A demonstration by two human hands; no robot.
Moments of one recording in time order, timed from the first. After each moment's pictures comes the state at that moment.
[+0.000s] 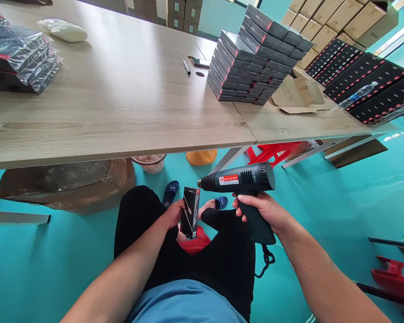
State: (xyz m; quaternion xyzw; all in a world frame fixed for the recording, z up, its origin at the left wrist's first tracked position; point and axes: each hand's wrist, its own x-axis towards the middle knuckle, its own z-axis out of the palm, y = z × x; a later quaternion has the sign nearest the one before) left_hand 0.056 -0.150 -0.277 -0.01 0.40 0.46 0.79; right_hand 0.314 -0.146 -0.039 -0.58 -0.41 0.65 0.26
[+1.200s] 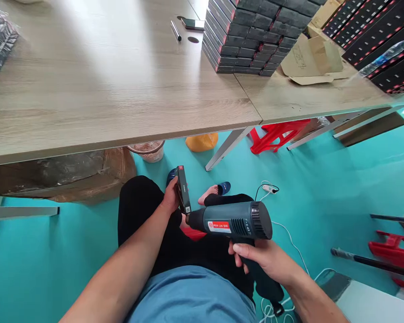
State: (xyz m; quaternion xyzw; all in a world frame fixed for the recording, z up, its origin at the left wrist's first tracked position) left_hand 0.051 -0.130 -0.278 0.01 0.45 0.52 0.73; right_hand 0.313 -0.257 -0.079 -0.58 -0.39 0.70 0.16
